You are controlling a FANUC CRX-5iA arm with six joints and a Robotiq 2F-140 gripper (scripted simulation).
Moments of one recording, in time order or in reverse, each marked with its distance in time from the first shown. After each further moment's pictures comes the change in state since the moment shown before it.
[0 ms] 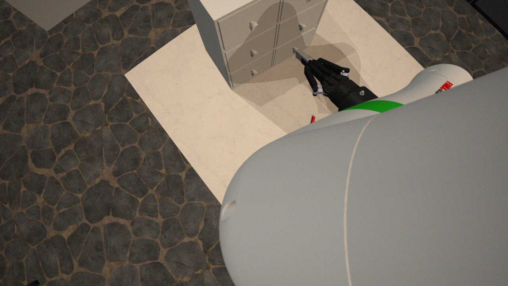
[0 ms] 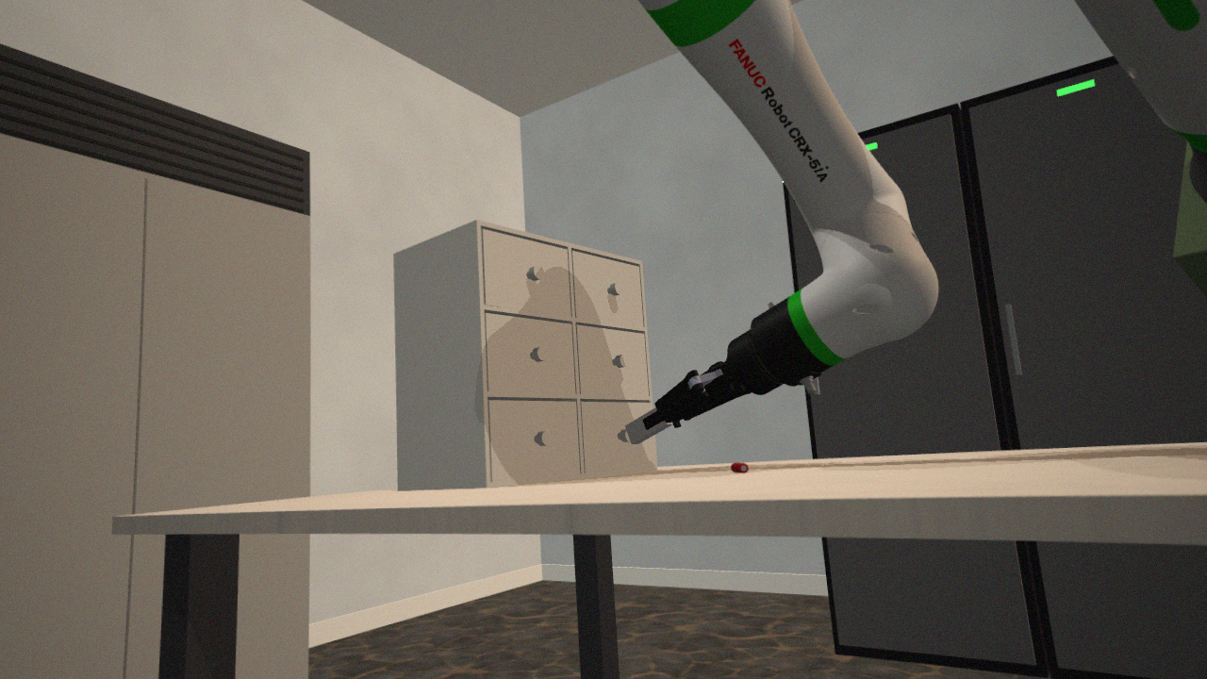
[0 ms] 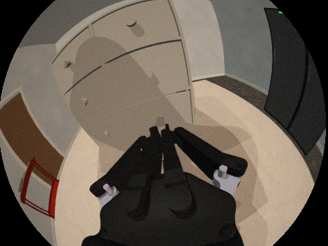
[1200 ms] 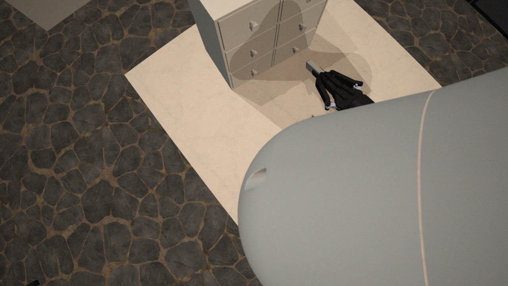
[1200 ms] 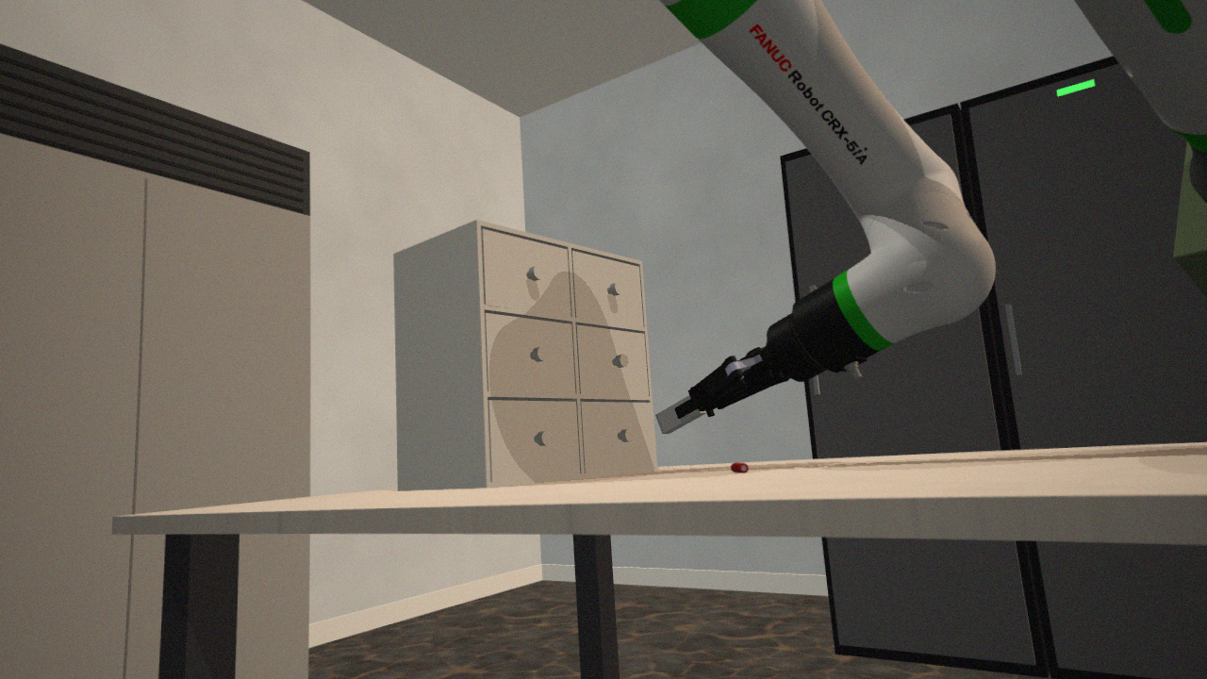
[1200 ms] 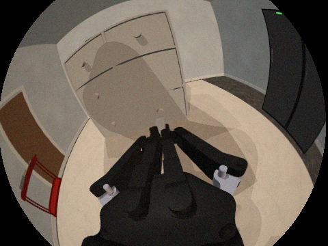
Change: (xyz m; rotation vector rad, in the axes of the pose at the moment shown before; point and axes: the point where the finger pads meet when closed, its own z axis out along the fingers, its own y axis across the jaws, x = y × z) arm -0.008 0.001 -0.053 -0.001 0.004 -0.001
